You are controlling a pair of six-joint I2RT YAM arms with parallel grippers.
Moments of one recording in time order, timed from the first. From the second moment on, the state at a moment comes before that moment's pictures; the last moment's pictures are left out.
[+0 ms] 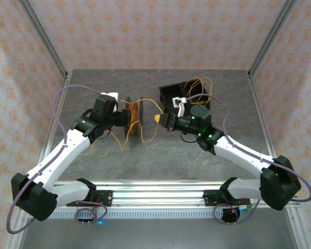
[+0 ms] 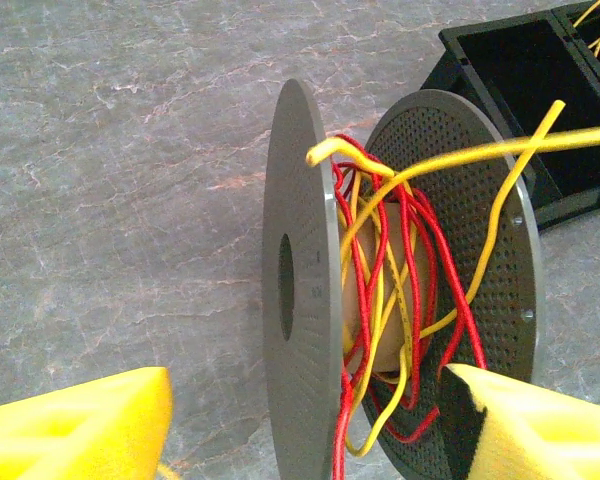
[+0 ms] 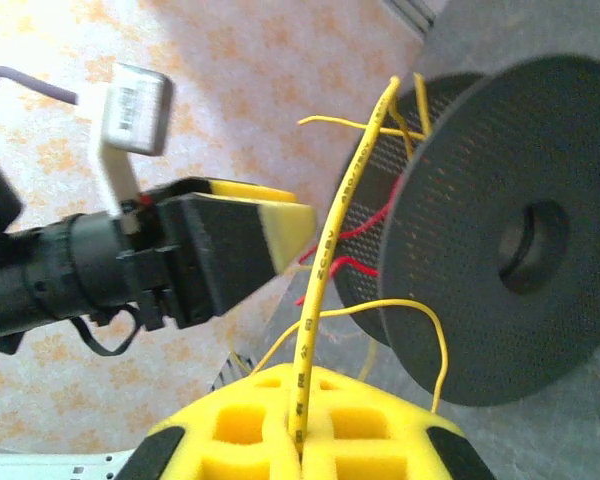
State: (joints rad) left arm -0.40 1.16 1.03 -0.63 -0.13 -0.38; right arm 0.65 1.21 0.74 0.32 -0.50 0.79
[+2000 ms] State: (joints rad) left arm -0.37 1.29 1.14 -0.68 -0.14 -0.33; right arm 0.65 1.18 0.87 0.15 -0.58 0.81
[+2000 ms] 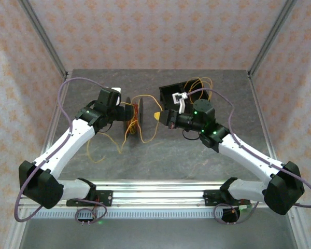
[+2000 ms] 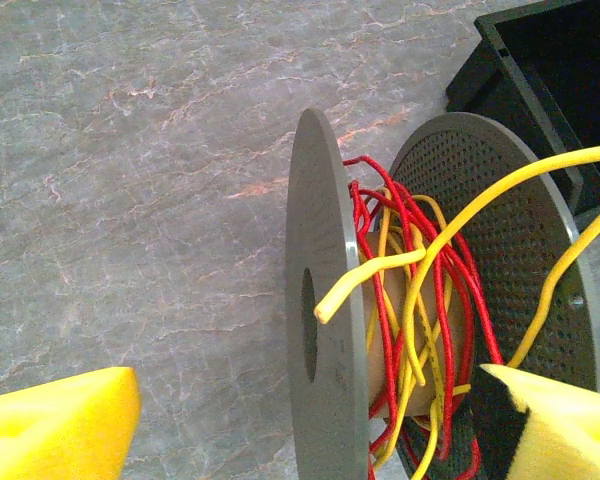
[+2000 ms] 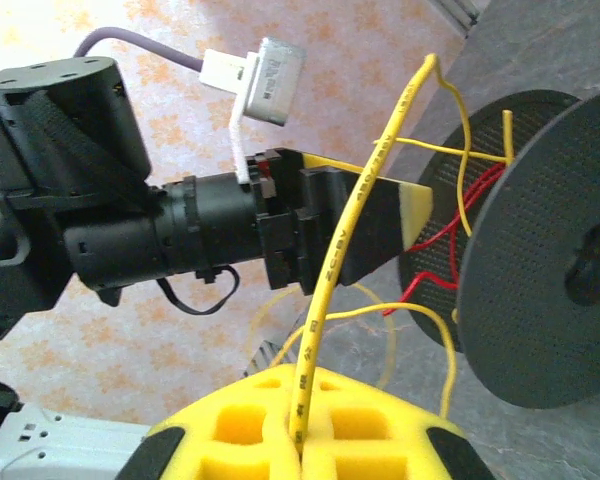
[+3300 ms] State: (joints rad) left arm -0.34 1.33 1.14 -0.65 -0.11 -0.25; right arm 0.66 1.27 0.89 0.19 -0.62 0.84
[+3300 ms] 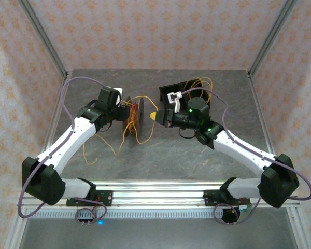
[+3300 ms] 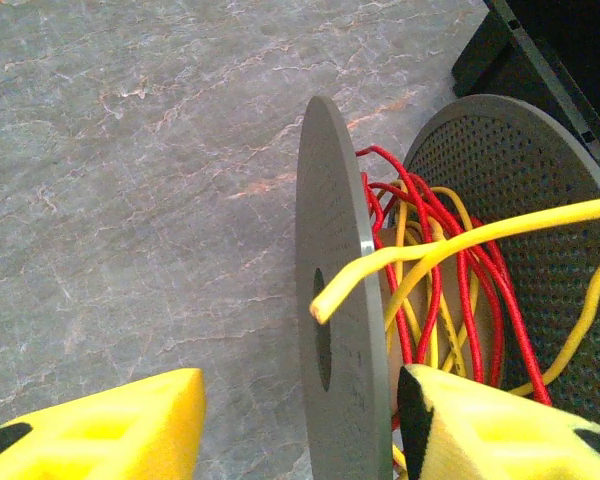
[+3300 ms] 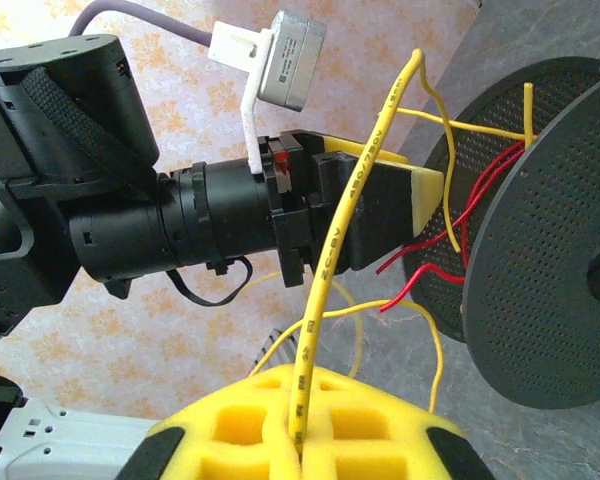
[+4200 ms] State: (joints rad) left arm -0.34 1.37 1.14 -0.65 -0.08 -0.23; right arm 0.65 1.29 1.02 -0.07 -0.59 0.71
